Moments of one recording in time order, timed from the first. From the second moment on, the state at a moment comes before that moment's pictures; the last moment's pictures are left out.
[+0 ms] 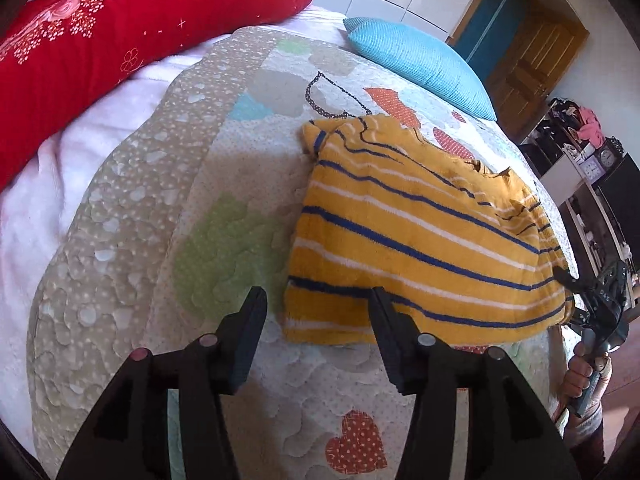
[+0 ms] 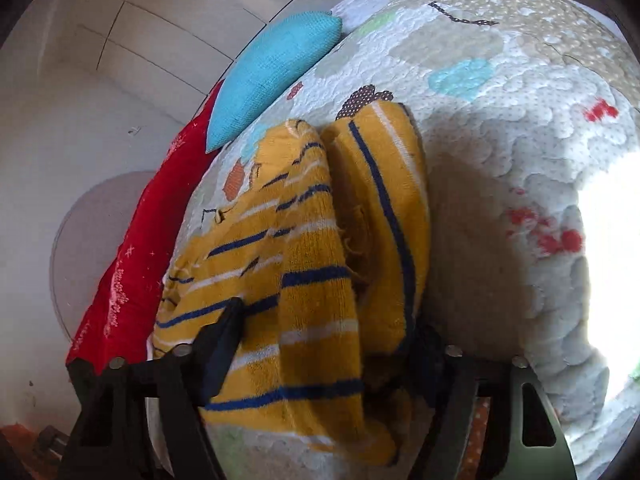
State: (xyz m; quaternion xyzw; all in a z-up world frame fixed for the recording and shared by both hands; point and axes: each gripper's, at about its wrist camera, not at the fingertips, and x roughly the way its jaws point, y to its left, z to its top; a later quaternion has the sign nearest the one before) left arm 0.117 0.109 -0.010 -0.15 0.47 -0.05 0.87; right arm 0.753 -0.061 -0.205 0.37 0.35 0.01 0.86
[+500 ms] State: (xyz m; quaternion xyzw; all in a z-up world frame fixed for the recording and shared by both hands) left arm 0.091 0.114 -0.004 -0.16 0.47 -0.05 0.87; right arm 0.661 -0.105 -0.180 0.37 0.34 -0.02 0.86
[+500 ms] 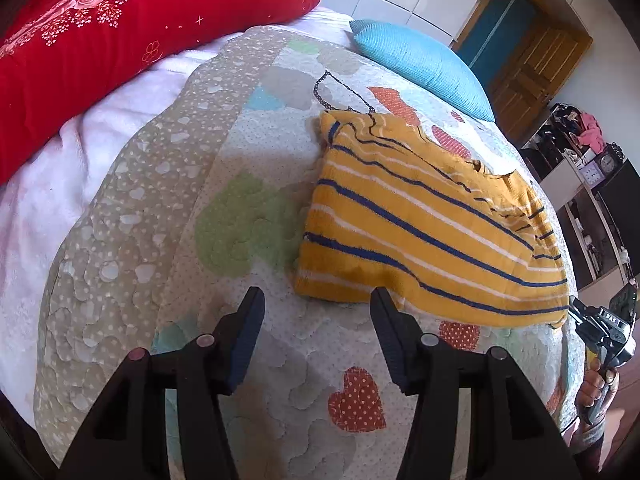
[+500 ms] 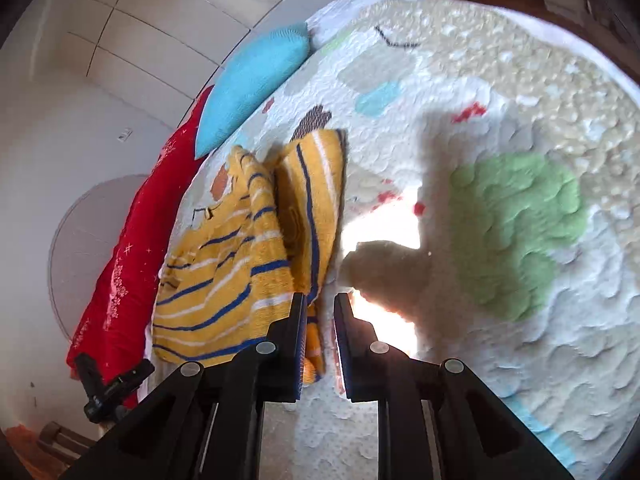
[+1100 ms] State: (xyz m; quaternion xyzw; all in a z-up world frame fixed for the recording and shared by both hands) left arm 0.089 0.113 -0.037 -0.18 0.45 -0.02 0.88; right arm 0.711 0.081 -0.156 0.05 0.37 0.04 0.93
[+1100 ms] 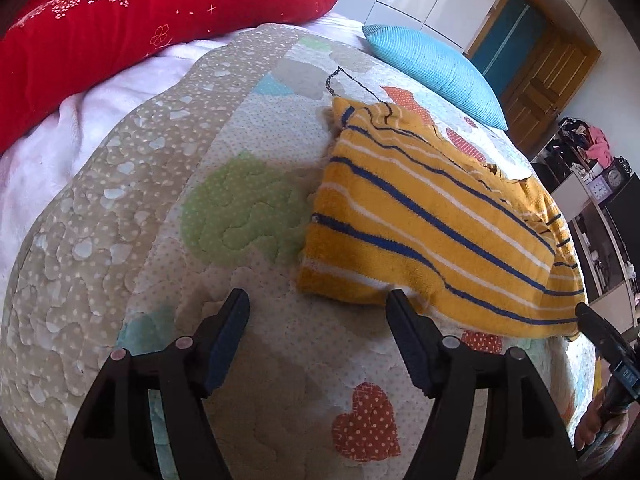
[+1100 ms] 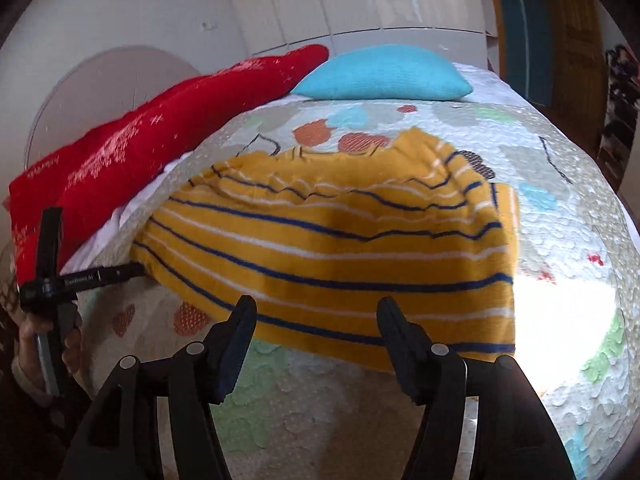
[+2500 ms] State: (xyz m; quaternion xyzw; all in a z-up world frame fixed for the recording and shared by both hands) left arm -0.005 0.135 0.005 -0.30 0.41 -0.05 0.86; right arm 0.710 0.050 -0.108 0.08 0.31 -0.15 0.94
